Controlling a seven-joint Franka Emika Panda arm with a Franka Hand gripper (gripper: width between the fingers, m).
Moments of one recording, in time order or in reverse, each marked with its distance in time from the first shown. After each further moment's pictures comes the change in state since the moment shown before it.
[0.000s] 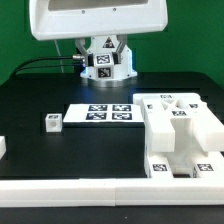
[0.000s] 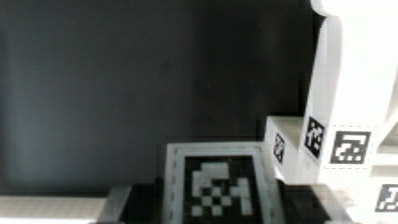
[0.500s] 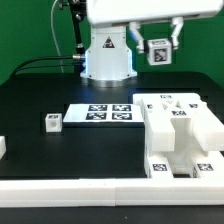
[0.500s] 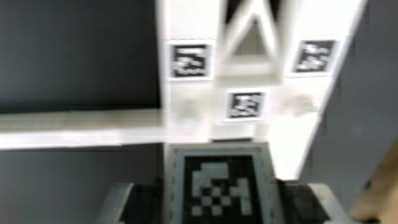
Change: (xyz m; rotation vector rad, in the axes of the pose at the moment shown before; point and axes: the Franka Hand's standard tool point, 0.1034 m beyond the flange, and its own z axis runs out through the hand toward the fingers) arm 0.006 -0.086 -0.010 0.024 0.308 0.030
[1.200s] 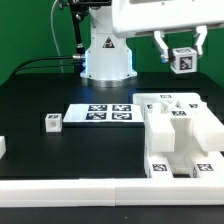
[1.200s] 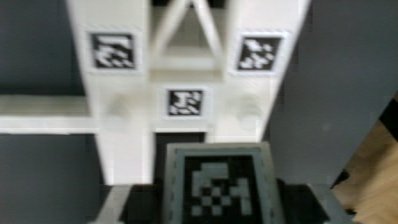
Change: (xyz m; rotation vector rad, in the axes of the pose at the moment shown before) arm 0.017 -0.030 0.023 0.024 0.025 -0.099
